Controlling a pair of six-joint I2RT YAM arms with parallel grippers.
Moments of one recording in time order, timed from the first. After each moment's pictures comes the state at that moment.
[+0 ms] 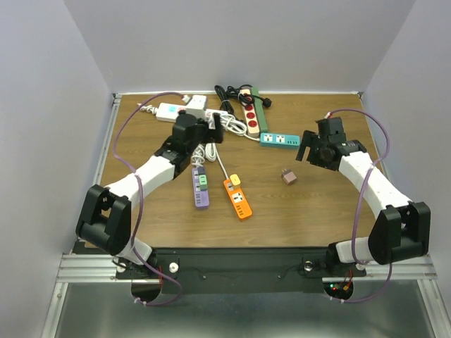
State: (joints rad) left arm -0.43 1.50 0.98 0.21 -0.10 -0.27; right arm 0.20 1.37 1.07 -0.64 0.18 0.43
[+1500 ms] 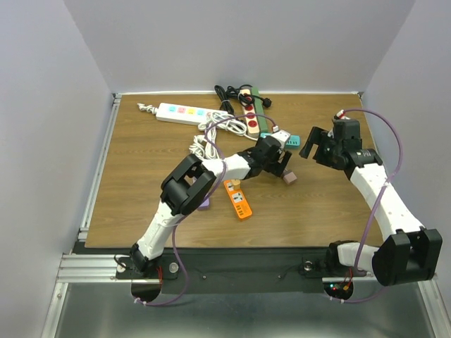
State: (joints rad) left arm -0.89 2.26 1.60 0.00 -0.15 -0.21; right arm 0.10 1.20 1.03 -0.59 -0.04 0.43
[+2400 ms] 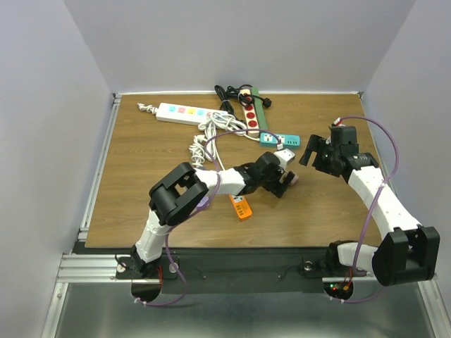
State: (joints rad) left arm -0.99 2.09 1.35 0.11 -0.02 -0.25; right arm 0.10 1.20 0.95 -0.59 0.00 0.43
